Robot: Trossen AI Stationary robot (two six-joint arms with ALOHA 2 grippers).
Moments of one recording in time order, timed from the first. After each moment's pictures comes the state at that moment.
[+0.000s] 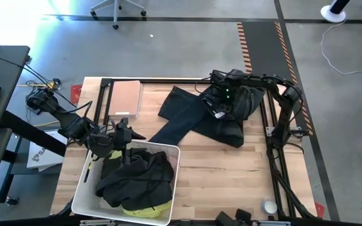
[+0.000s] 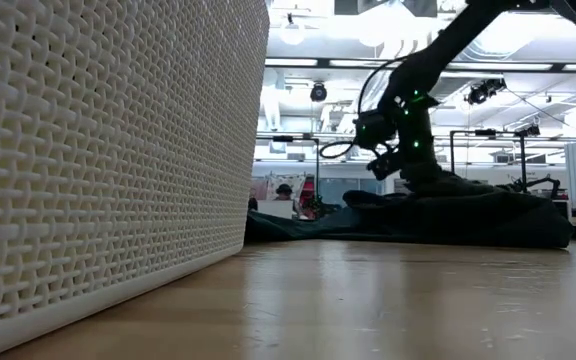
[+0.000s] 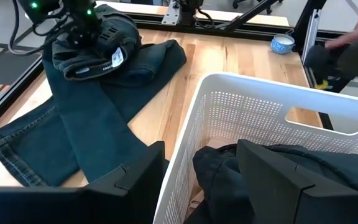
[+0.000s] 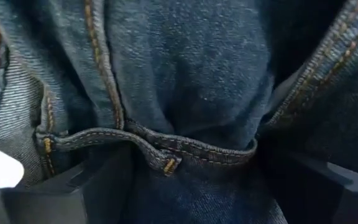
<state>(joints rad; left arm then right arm) -0.61 1.02 1.04 -0.67 -0.64 -0.46 -0.69 1.92 1.24 -0.98 0.08 -0.32</state>
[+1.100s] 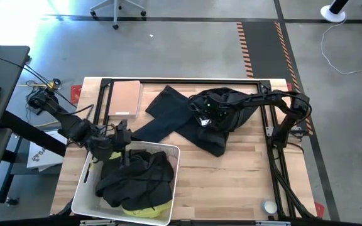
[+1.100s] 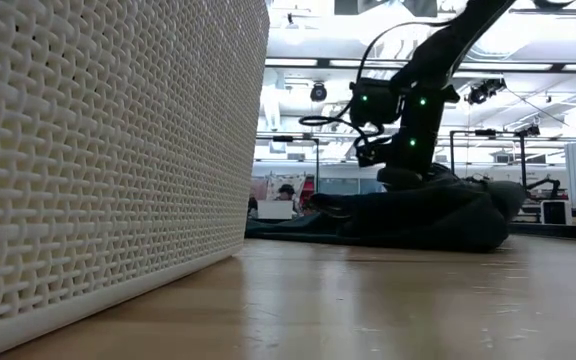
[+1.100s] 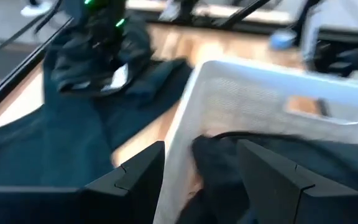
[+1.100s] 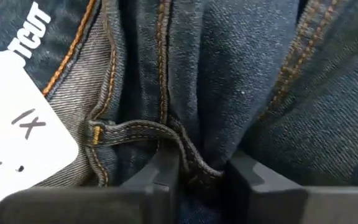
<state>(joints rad) -0.65 1.00 0.97 -0.65 -0.66 -0.51 -0.37 1.75 0.95 -0.56 0.16 0.09</state>
